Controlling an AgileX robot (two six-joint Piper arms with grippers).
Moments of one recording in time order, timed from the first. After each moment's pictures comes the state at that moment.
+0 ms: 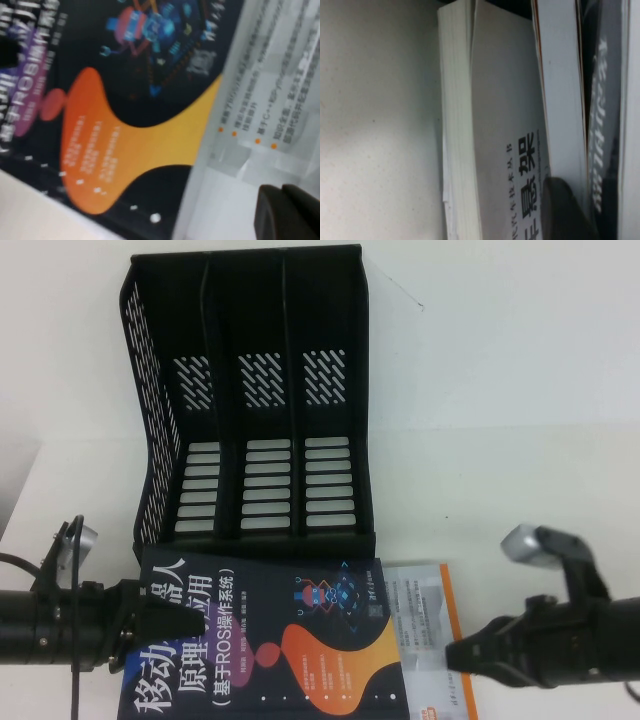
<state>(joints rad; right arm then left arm) 0.35 1.62 -0.58 1.62 0.61 -1.30 0.21 1.74 -0.68 -1.37 1.05 1.09</state>
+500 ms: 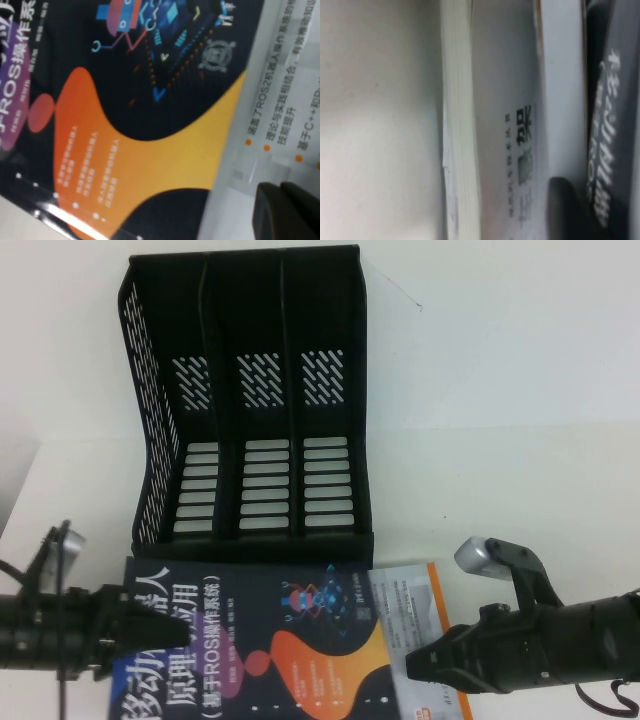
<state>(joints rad) 0.43 1.79 -0.64 1.73 0.62 -1.40 0.27 1.74 -0.69 -1.28 1.11 1.04</state>
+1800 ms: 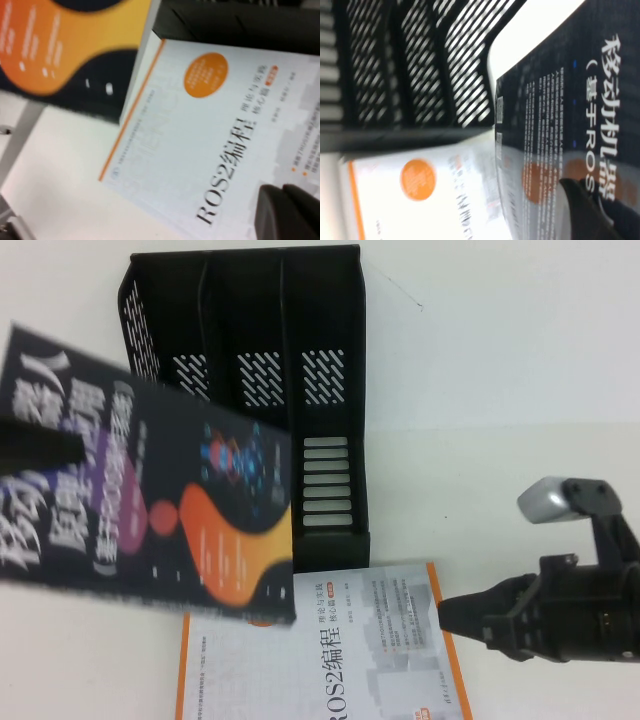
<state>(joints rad) 0.45 1.34 -0.63 1.44 0.56 -1.09 0.36 1.17 -1.07 -1.06 1.25 0.45</state>
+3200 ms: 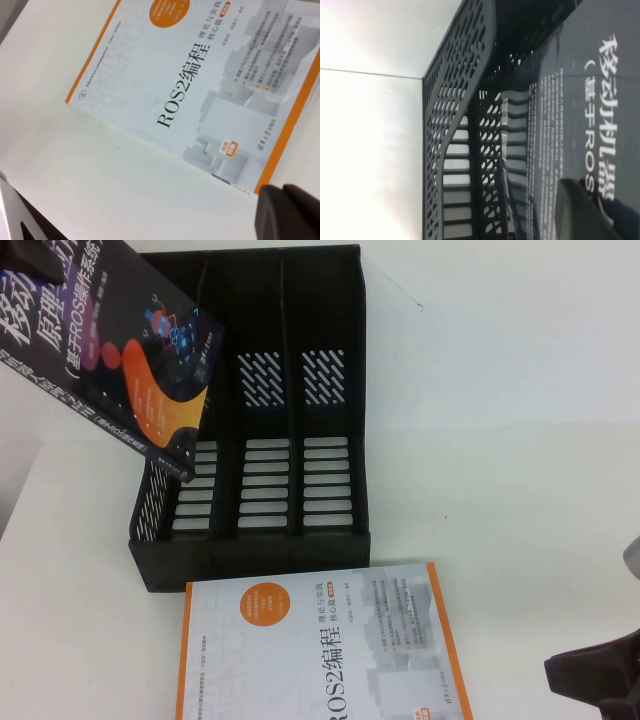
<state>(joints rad) 0.45 0.96 -0.62 0.67 0.70 -0.39 0.08 1.69 -2.06 -0.41 1.30 -0.11</state>
